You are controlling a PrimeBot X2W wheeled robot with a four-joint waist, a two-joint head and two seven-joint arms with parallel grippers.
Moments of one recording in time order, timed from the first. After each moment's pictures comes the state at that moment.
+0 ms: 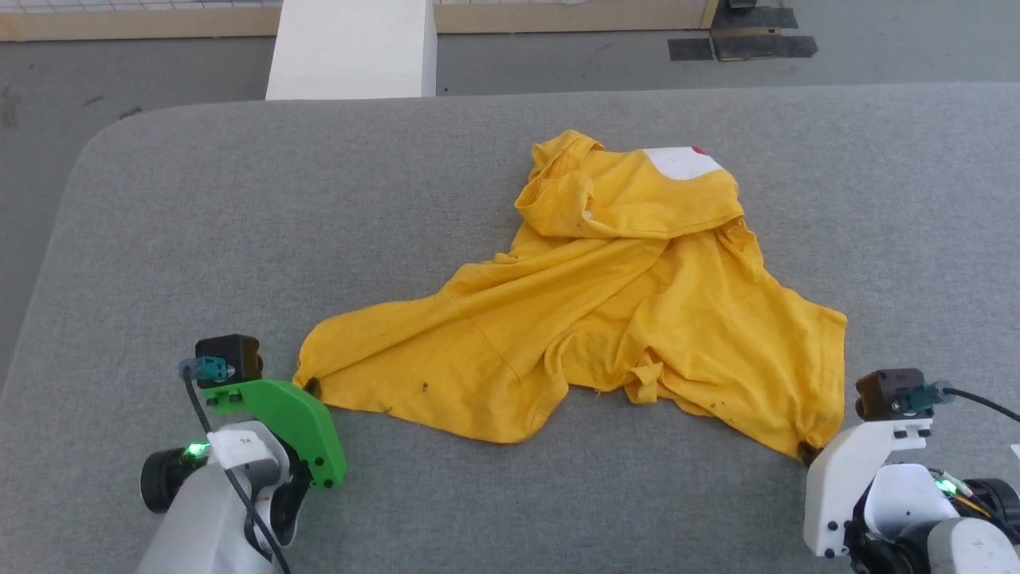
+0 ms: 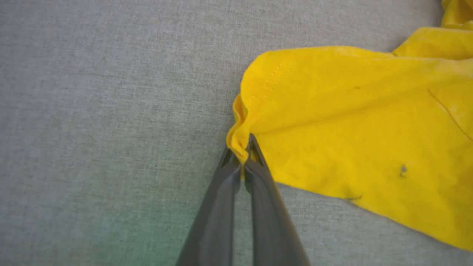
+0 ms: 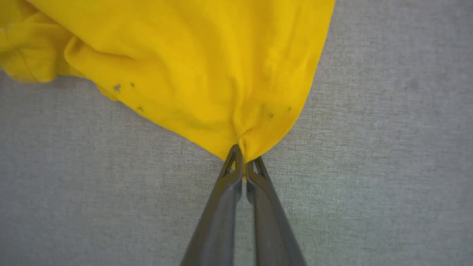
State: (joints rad) left arm -0.29 0.22 -0.17 0.40 -0.48 0.08 0.31; right arm -0.04 -0.05 -0.11 0.05 0.13 0.13 0.71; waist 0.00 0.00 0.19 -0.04
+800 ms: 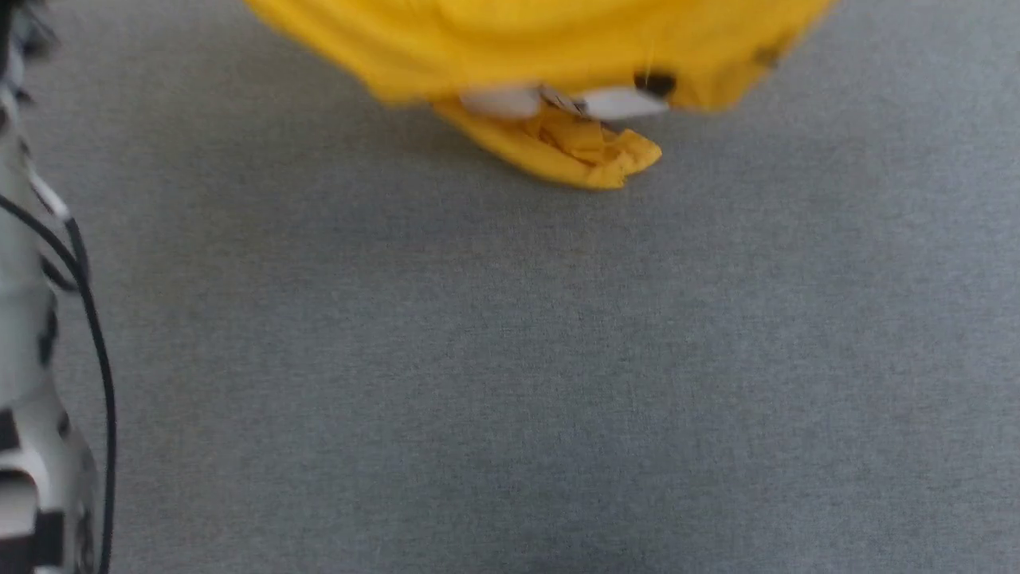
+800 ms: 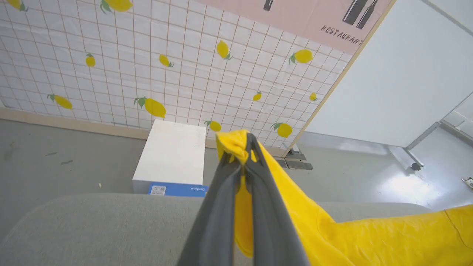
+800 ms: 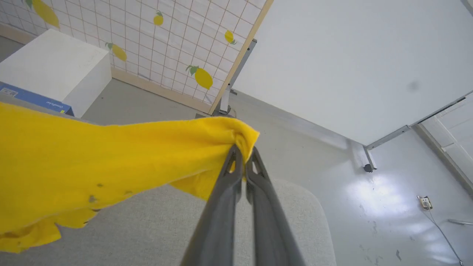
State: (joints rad) left arm -1.05 0.38 -0.04 0.17 -0.65 0.06 0.58; right arm -1.03 -0.41 0.09 0.02 0.09 0.13 0.94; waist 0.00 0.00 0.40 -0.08
